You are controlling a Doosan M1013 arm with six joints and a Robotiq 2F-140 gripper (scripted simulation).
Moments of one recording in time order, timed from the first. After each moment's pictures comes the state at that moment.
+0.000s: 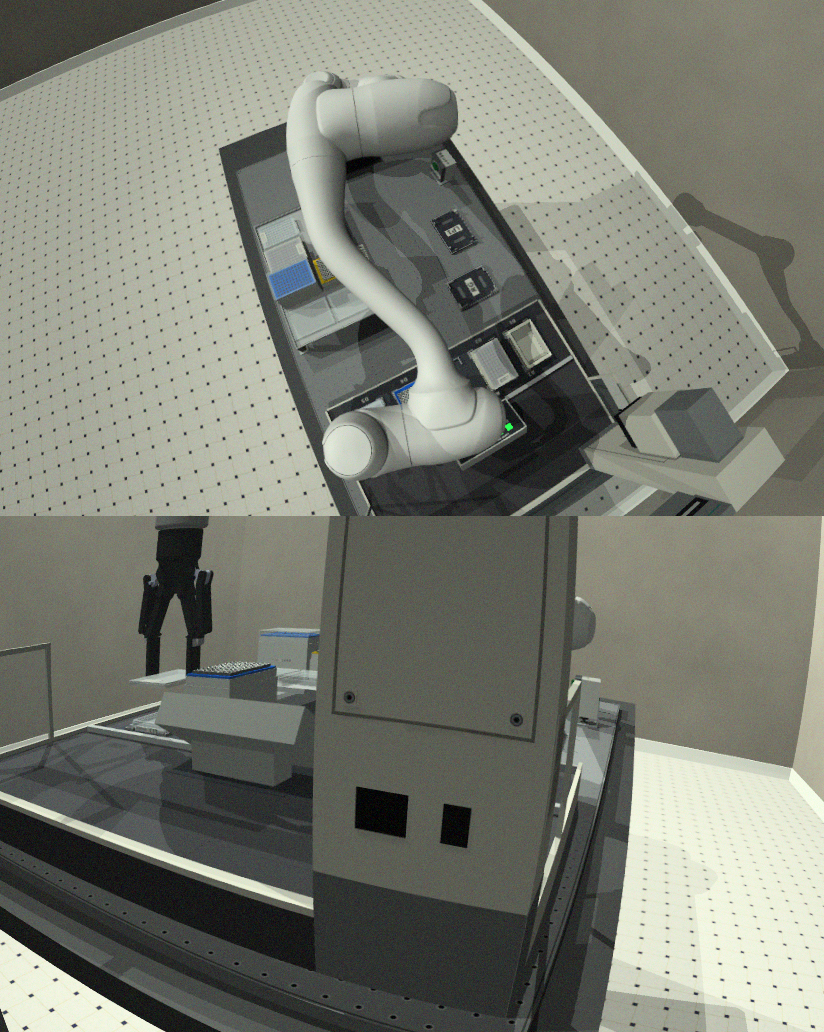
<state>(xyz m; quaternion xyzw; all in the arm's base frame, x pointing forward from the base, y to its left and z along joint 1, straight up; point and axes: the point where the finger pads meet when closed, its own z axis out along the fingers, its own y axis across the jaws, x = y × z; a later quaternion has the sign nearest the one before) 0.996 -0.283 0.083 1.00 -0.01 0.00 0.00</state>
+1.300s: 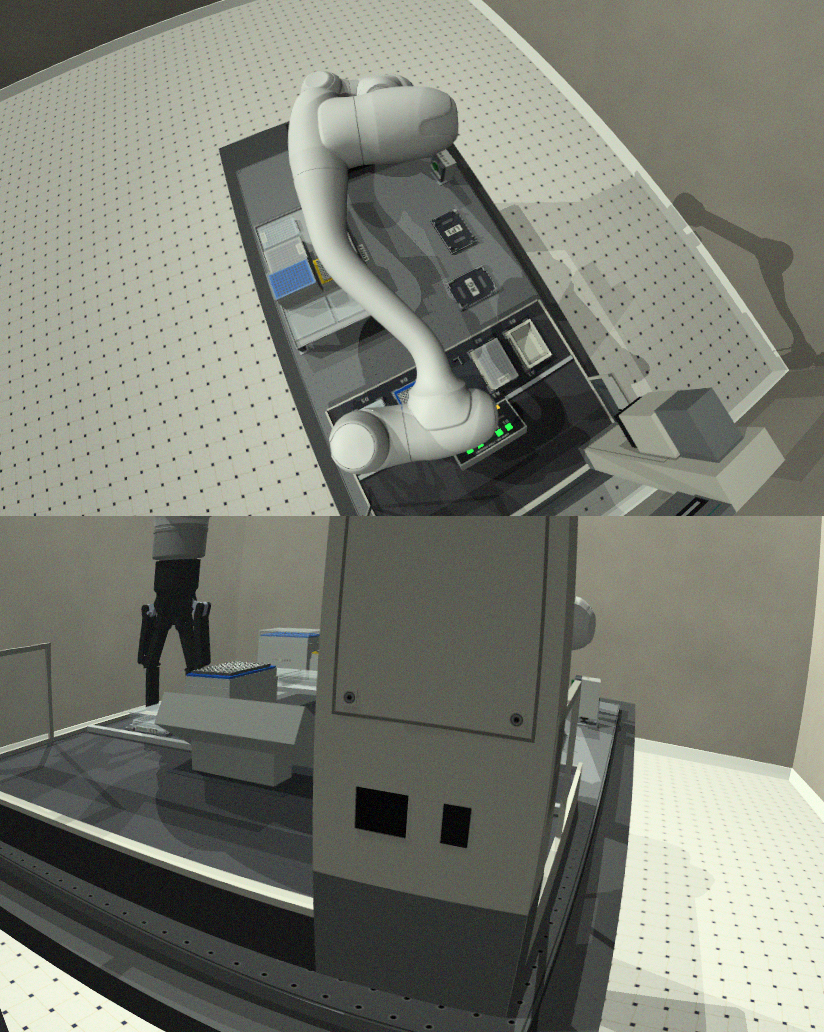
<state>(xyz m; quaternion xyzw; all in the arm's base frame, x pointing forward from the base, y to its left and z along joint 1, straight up) 0.996 -0.283 0.033 1.00 -0.01 0.00 0.00</state>
